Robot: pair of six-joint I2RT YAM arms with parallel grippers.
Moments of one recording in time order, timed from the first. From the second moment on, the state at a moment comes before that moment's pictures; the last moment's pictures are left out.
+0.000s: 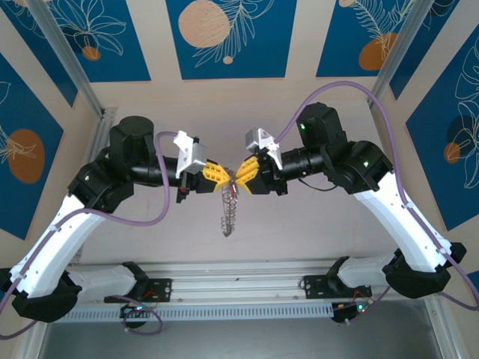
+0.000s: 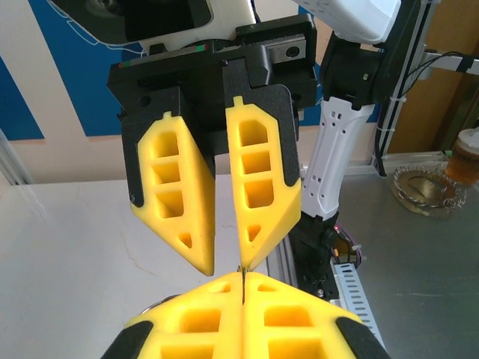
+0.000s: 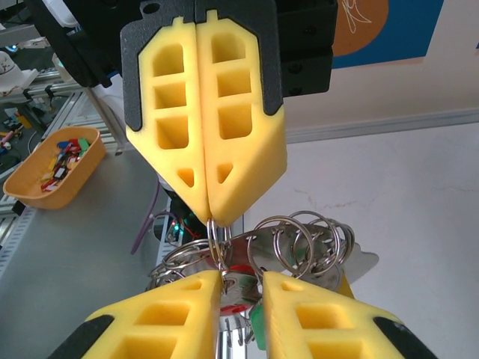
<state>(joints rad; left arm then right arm) -0.71 1.13 1.55 -0.76 0.84 0.31 0.76 1.27 1.75 -1.02 -0.77 -0.26</state>
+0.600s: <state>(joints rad) -0.71 1.13 1.55 -0.75 0.84 0.31 0.76 1.27 1.75 -1.02 -0.81 -0.28</state>
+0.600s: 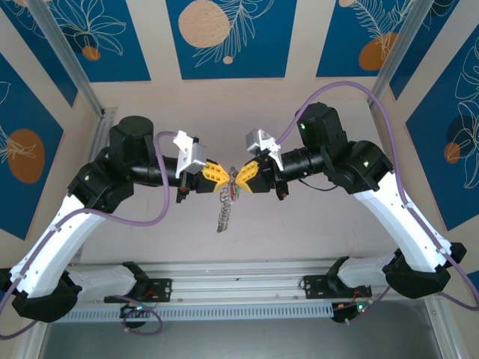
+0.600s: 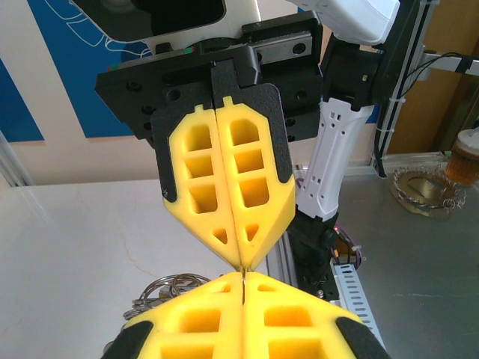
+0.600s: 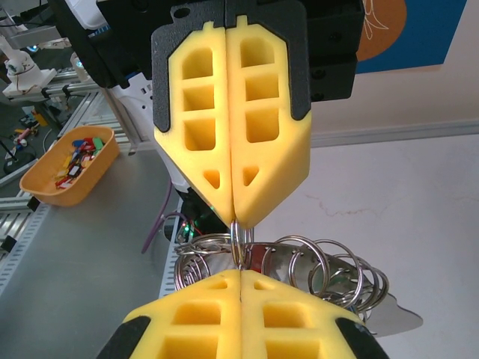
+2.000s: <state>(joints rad) -0.71 1.11 1.54 -0.71 0.84 0.28 0.75 1.28 1.67 -0.93 -0.87 -0.24</state>
